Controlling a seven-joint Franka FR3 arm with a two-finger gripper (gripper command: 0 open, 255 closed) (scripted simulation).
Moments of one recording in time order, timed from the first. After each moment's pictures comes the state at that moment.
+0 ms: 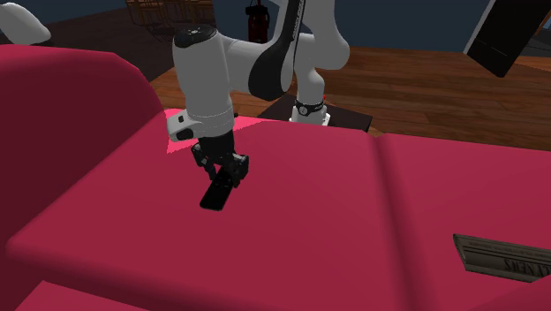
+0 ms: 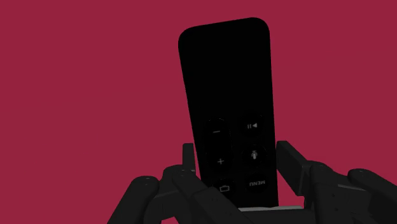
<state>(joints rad) 0.01 0.19 0.02 -2.12 -0.02 2.32 -0.13</state>
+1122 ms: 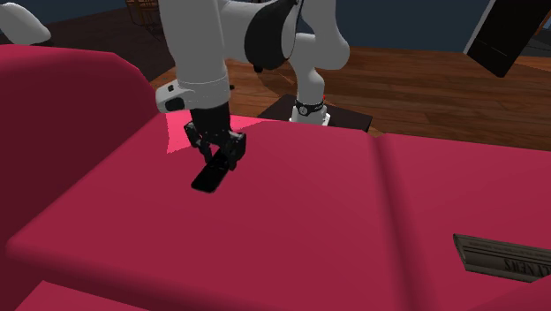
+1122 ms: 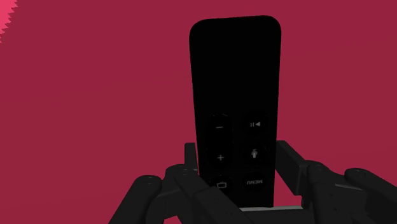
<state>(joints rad) 0.01 0.11 0.02 -2.06 -0.01 2.18 -0.14</state>
